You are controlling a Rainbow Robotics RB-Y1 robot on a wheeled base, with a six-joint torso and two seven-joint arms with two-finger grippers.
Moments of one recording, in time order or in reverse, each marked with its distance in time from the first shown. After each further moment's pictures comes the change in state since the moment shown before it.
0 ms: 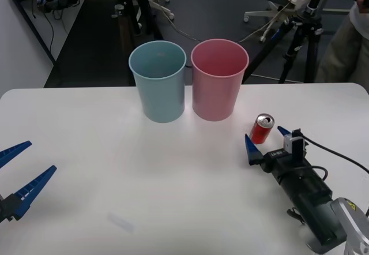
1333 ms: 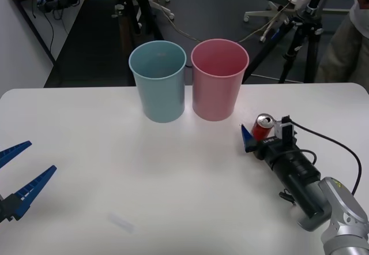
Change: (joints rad) right arm -0.185 0.001 -0.019 0.213 0.011 -0.006 0.009; left arm 0.000 0.000 0.000 0.000 0.000 0.000 0.000
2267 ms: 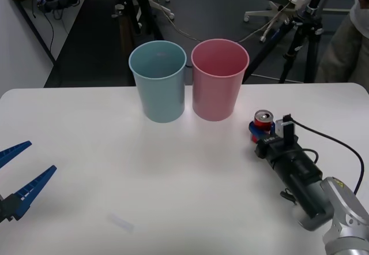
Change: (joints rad) right arm 0.017 0.000 0.000 -0.044 0.002 -0.001 0.015; left arm 0.000 0.000 0.000 0.000 0.000 0.000 0.000
